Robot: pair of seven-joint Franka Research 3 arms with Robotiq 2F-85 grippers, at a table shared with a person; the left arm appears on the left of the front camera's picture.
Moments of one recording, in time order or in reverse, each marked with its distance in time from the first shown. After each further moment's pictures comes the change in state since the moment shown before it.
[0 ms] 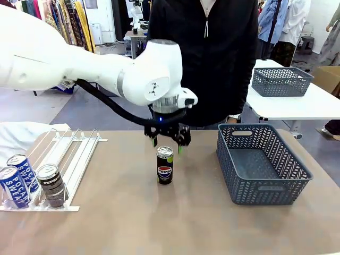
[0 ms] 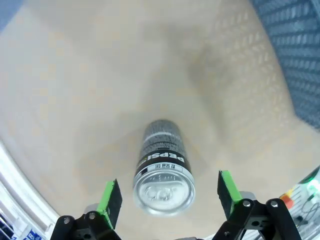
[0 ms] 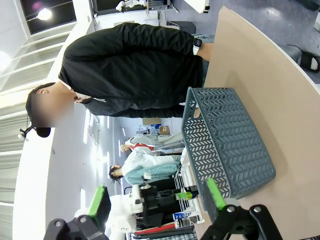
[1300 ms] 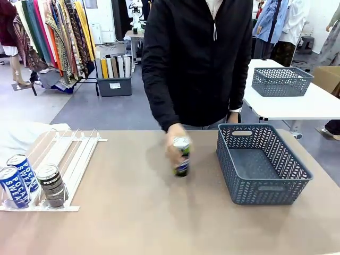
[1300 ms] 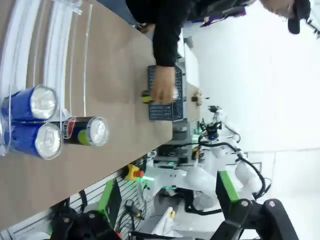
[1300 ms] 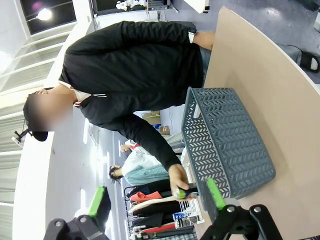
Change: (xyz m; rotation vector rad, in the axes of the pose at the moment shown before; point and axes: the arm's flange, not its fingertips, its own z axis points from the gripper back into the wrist) left arm -0.434 0.465 0.107 -1.107 -0.473 0.648; right arm 0.000 0.000 0.000 0.000 -0.001 0.000
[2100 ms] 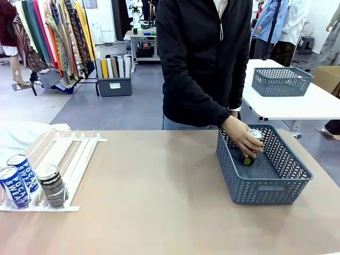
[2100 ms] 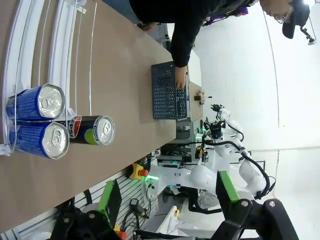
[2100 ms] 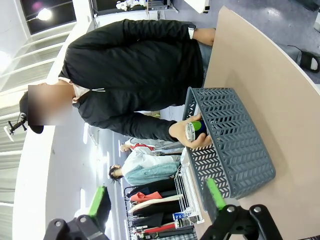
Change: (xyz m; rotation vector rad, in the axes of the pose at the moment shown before) left arm 0.001 0.001 0.001 0.021 0.007 -0.015; right arm 0.000 0.000 0.000 0.000 0.000 0.000
